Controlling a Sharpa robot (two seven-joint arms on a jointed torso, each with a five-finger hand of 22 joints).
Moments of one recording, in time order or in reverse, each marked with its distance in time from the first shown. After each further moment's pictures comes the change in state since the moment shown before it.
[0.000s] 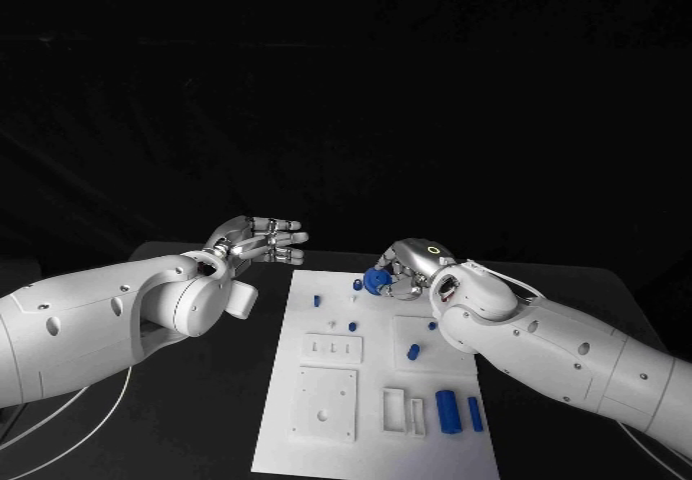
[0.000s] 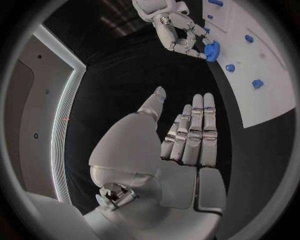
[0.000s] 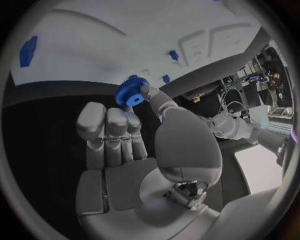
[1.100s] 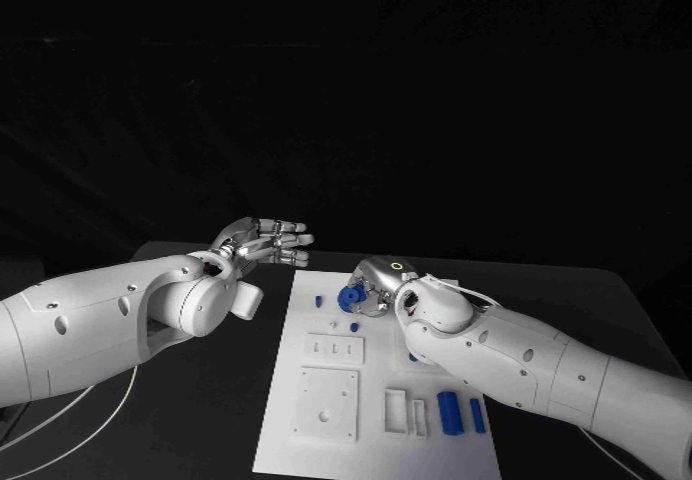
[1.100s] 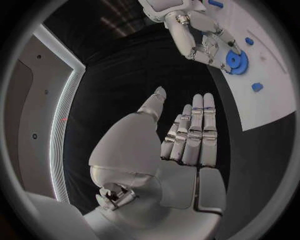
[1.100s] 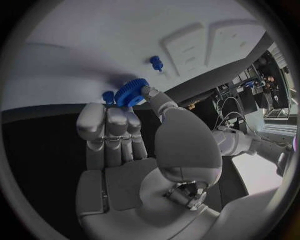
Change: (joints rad) left arm 0.000 0.013 0.000 -0.003 -0.003 0.002 -0.013; left_hand 0.000 0.000 0.004 -0.004 0.000 0.000 0.000 0.000 0.000 0.000 0.000 0.000 0.000 0.000 0.000 0.000 0.000 0.000 -0.004 -0.004 0.005 0.000; right arm 0.025 0.160 -0.095 -0.127 -0.020 0.015 -0.017; right_hand 0.000 0.000 -0.014 0.025 -0.017 -0.005 0.003 -0.008 0.000 -0.003 -0.002 -0.005 -0.004 0.000 0.000 -0.007 -0.007 0.000 0.000 0.000 -0.006 0.001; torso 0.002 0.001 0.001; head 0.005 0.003
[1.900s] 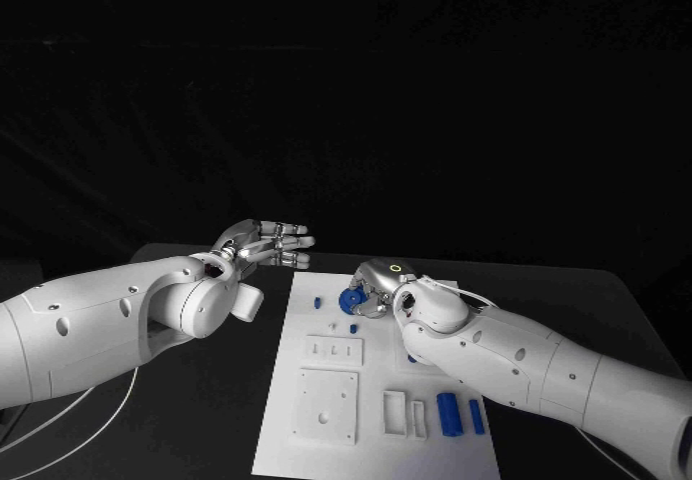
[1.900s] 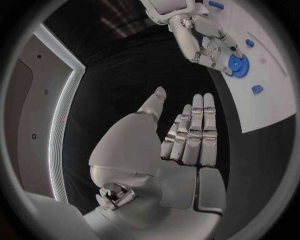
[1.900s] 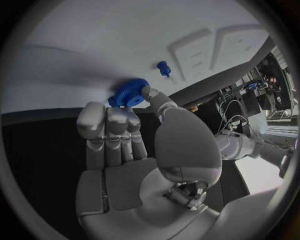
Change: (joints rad) left arm 0.000 0.005 0.000 -0.003 -0.002 0.008 -0.008; left_hand 0.000 0.000 0.000 0.000 0.000 0.000 0.000 0.000 0.000 0.000 0.000 0.000 0.000 0.000 0.000 0.000 0.000 0.000 0.000 0.000 0.000 0.000; right arm 0.004 0.018 -0.011 -0.038 -0.001 0.008 -0.016; right_hand 0.000 0.000 -0.022 0.024 -0.025 -0.048 0.012 0.006 0.002 -0.008 0.007 -0.004 -0.009 0.000 0.000 -0.012 -0.006 0.000 0.000 0.000 -0.014 0.000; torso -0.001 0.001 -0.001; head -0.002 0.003
